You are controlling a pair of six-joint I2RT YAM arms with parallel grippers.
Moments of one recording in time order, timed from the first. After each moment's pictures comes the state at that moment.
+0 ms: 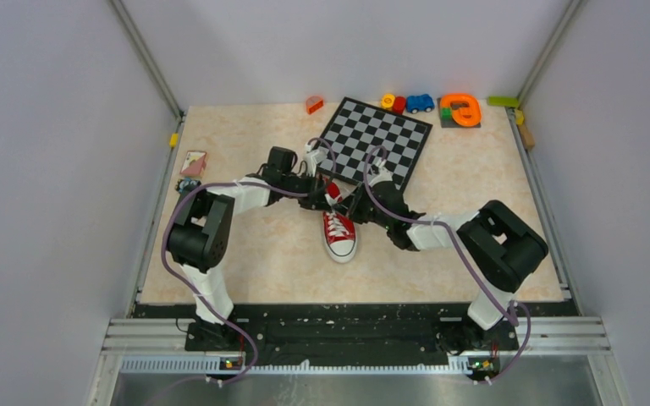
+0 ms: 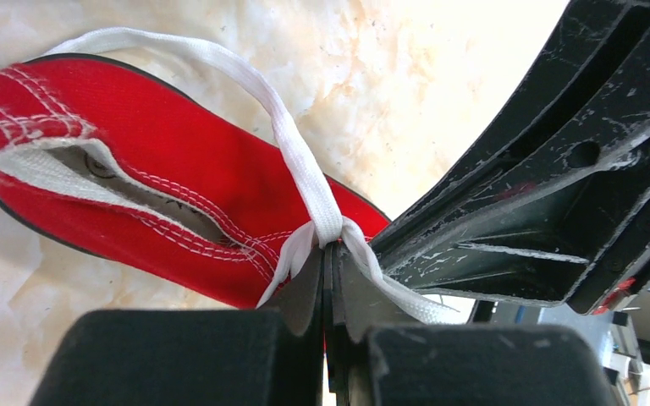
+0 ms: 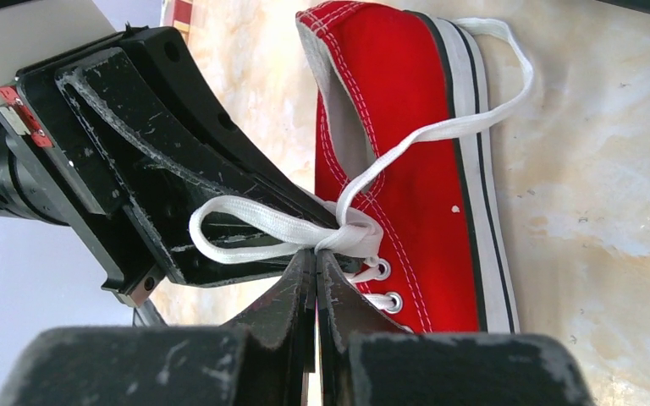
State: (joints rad) left arm -0.36 1.86 1.08 -0.04 0.85 -0.19; right arm 0.72 1.71 0.74 0.60 -0.05 0.96
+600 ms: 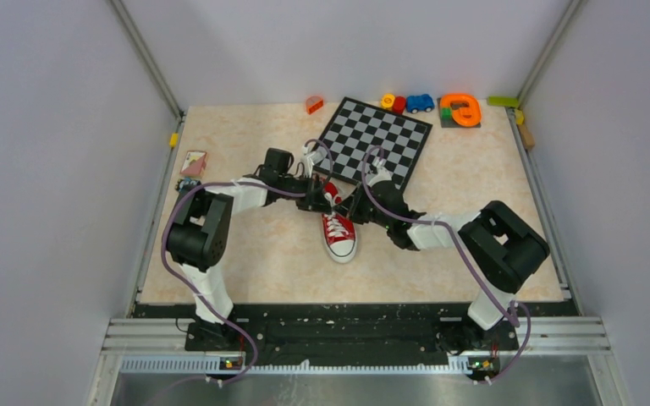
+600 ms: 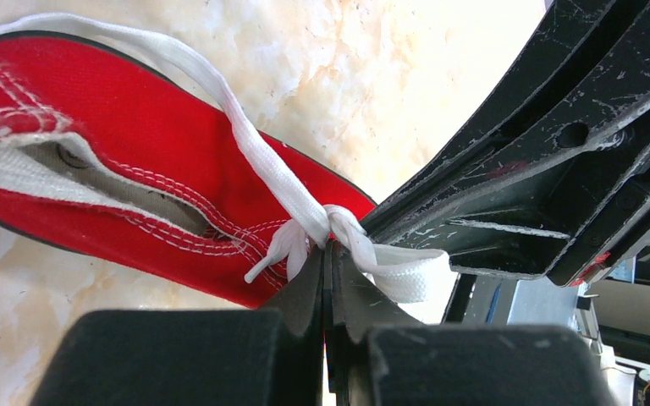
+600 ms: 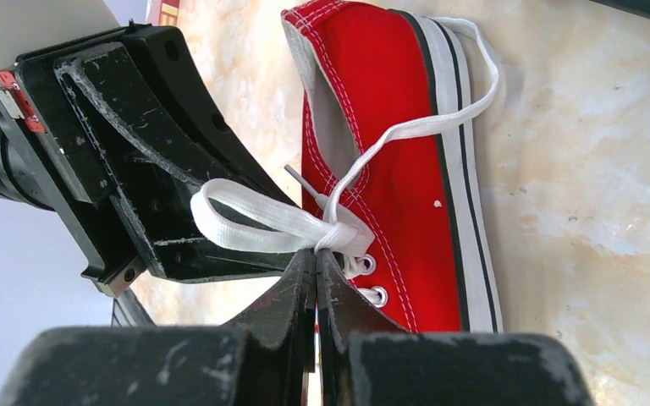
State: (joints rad) left arm -0.34 1.86 1.06 -0.02 0.93 -0.23; right arm 0.72 1.71 0.75 0.57 -0.06 0.91
